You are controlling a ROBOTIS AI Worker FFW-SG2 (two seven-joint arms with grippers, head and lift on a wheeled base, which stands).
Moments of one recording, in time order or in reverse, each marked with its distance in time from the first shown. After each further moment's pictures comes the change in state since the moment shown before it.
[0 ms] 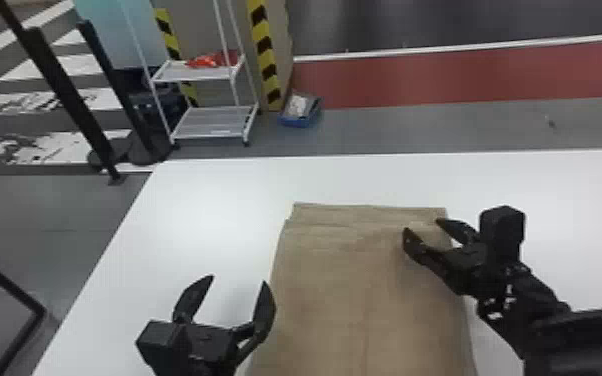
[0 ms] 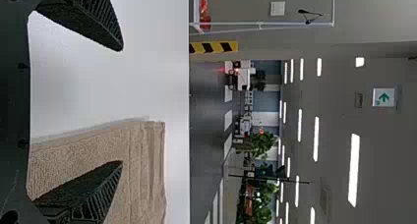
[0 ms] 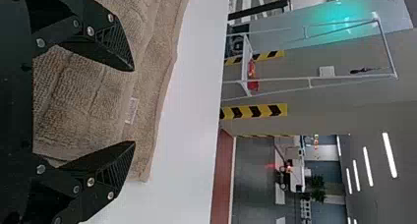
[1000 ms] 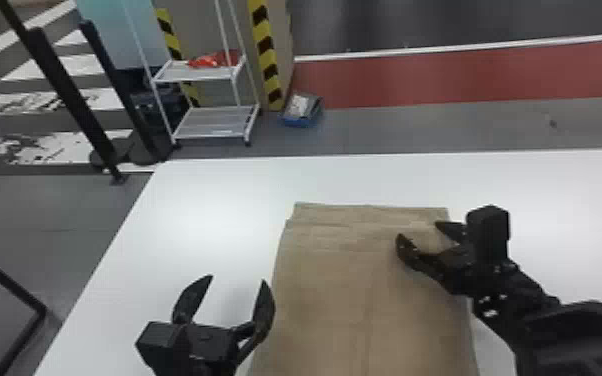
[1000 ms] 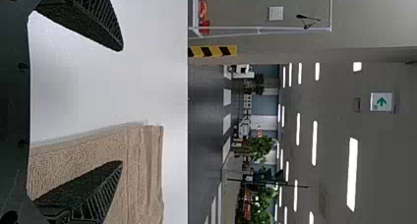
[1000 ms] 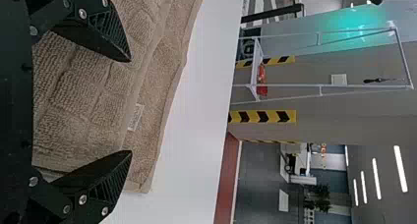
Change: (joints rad) left arm 0.004 -0.020 0.011 -0.005 -0.012 -0.005 -0.001; right arm -0.046 0.002 0.035 0.074 0.045 -0.006 0.002
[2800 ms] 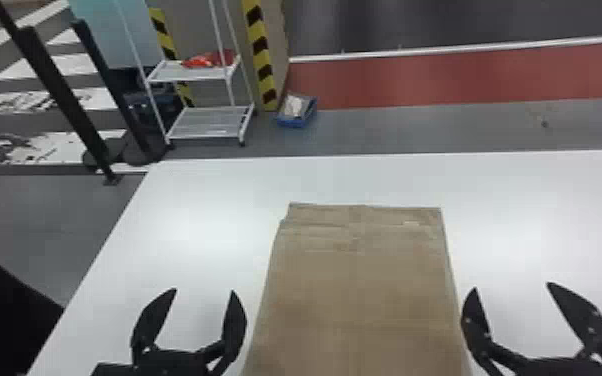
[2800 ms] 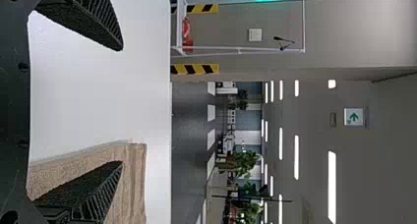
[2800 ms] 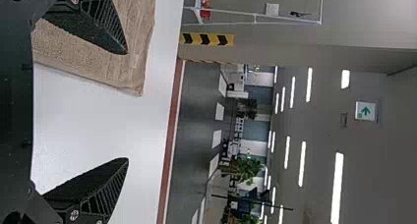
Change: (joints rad) left arm 0.139 -0.053 0.053 -0.094 -0.012 -0.114 0.012; right arm 0.749 -0.014 -0.089 -0.709 0.187 -0.276 -0.333
